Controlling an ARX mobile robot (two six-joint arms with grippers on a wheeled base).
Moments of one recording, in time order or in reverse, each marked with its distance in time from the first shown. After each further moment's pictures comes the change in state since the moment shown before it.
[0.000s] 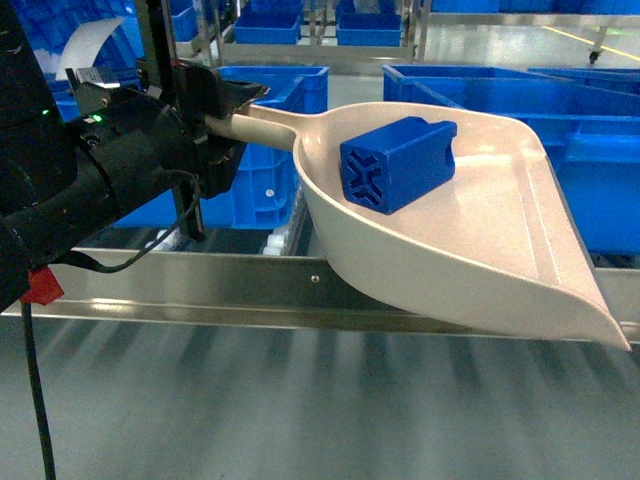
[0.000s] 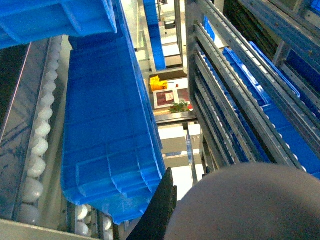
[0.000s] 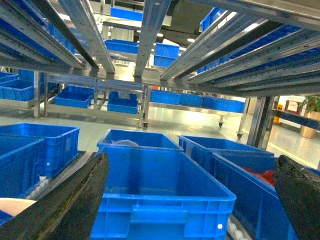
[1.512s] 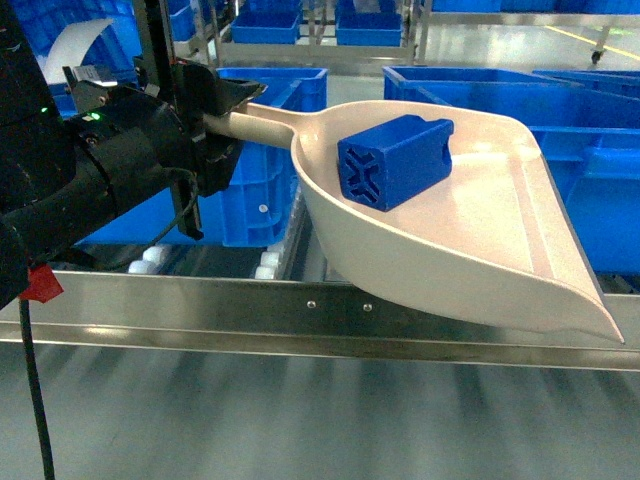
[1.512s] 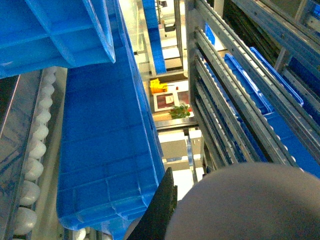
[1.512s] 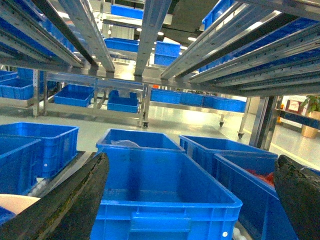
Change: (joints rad) left arm -0.001 0.001 0.003 -0.001 -0.003 0.002; right arm 0.000 0.004 0.000 0.000 0.000 0.000
